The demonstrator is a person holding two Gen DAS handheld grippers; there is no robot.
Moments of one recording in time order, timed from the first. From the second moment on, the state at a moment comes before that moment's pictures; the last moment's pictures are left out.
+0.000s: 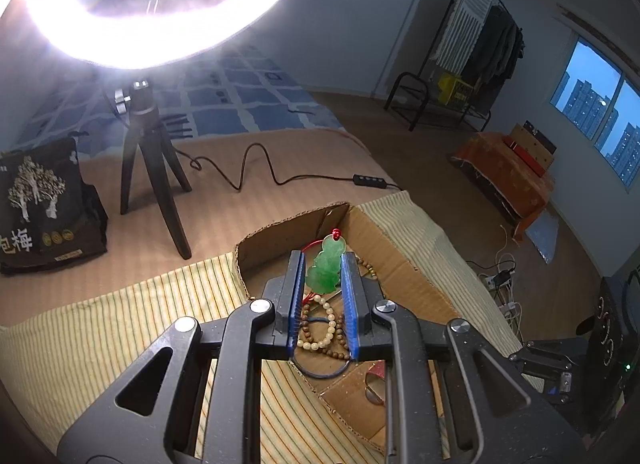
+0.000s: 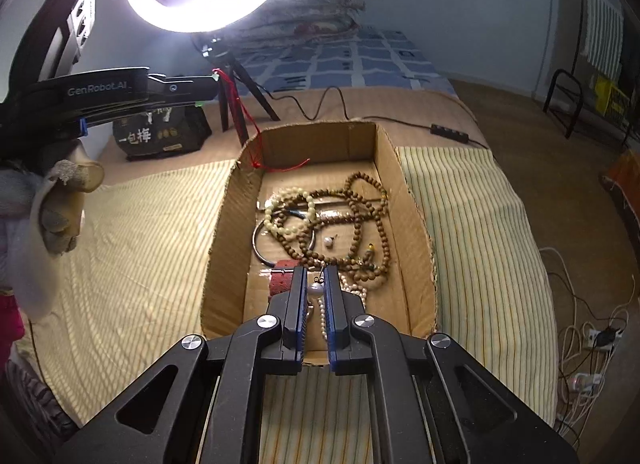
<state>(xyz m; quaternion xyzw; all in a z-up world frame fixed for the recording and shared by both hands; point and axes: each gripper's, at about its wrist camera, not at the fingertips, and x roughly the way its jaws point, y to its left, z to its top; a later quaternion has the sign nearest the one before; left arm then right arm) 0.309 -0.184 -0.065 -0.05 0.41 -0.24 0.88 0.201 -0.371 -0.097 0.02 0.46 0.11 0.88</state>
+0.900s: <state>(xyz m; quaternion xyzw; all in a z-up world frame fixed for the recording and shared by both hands) 0.309 -0.196 -0.076 -0.03 0.41 -0.23 0.88 0.209 -0.368 -0.109 0.01 0.48 0.09 0.87</state>
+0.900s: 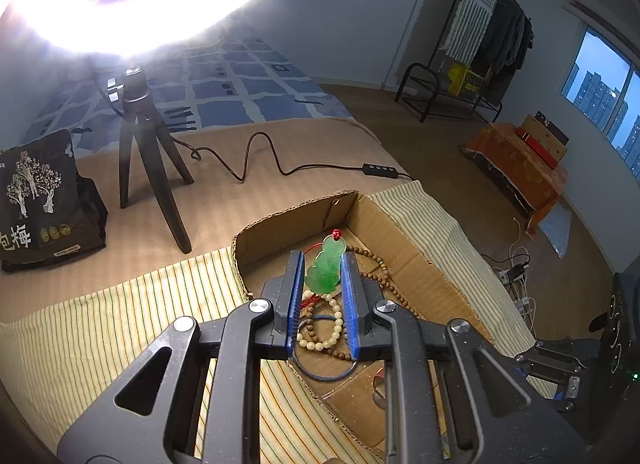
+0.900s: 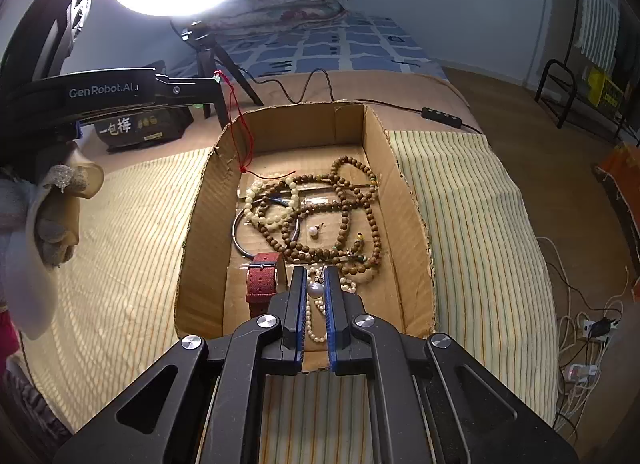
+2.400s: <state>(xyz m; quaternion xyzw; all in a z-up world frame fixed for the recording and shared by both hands) 0.245 -0.155 -0.006 -0.03 0.34 -0.22 0.91 0.182 -0.350 -0.048 -0.03 0.40 0.03 0.91</state>
